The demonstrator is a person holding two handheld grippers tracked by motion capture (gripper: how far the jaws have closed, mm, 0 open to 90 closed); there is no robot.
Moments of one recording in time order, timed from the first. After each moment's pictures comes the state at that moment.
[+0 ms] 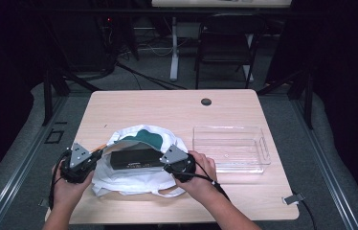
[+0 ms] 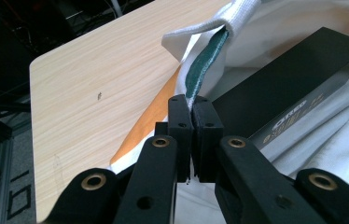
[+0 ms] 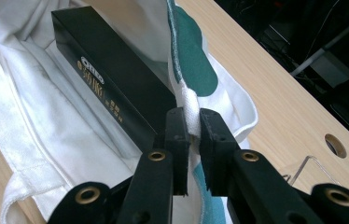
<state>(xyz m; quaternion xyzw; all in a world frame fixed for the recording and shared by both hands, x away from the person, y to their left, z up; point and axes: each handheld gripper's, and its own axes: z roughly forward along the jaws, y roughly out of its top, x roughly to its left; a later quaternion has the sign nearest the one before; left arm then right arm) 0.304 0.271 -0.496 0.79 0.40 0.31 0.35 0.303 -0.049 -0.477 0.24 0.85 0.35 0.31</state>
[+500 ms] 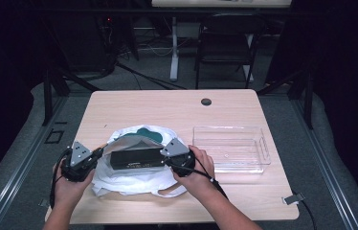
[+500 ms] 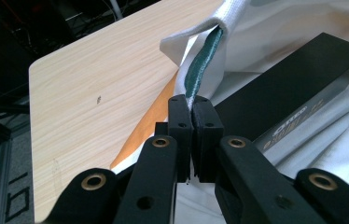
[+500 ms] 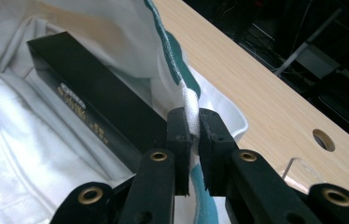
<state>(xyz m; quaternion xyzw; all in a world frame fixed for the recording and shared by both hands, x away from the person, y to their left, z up) 0.308 0.269 -0.495 0.78 0.40 0.31 0.36 0.312 -0.047 -0.466 0.28 0.83 0.36 0.32</state>
